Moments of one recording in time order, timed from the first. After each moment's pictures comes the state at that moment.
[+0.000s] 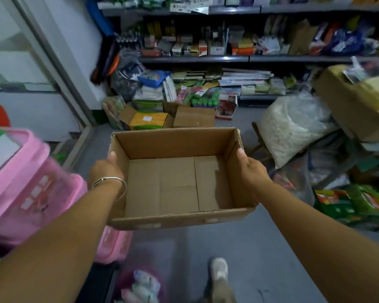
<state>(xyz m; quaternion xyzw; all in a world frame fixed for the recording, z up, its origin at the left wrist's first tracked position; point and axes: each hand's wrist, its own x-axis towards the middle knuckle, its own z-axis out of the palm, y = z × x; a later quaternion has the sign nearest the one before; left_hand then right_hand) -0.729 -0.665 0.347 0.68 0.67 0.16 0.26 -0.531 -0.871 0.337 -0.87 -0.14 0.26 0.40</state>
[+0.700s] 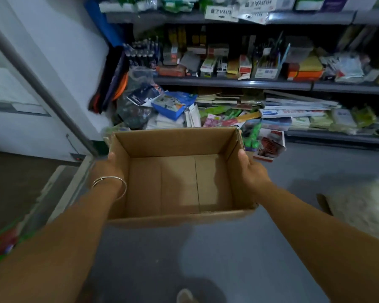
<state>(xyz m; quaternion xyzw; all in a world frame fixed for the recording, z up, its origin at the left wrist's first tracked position) -0.429 -0.179 0.295 0.65 0.71 0.12 0.25 -0.208 -0.368 0.279 -0.86 -0.15 0.32 0.36</state>
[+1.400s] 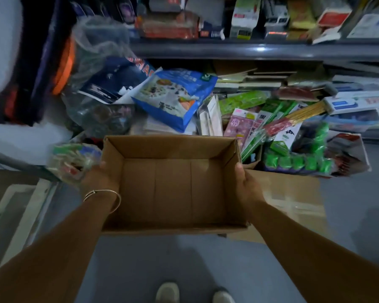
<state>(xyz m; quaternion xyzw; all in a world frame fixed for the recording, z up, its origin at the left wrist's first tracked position) -0.226 0.217 0.006 0.72 0.67 0.01 0.19 -0.036 0.022 -0.028 -0.86 -0.06 0.33 0.40</state>
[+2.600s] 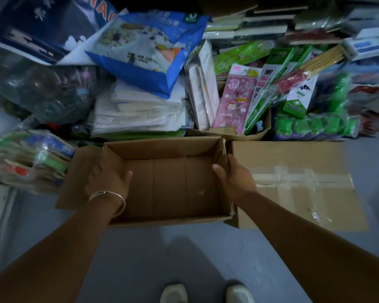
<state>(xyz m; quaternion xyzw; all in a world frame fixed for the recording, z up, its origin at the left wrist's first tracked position) -0.214 0.249 -0.177 0.79 0.57 -0.09 0.18 -0.044 0.043 -0.174 -0.89 -0.18 0.32 0.26</state>
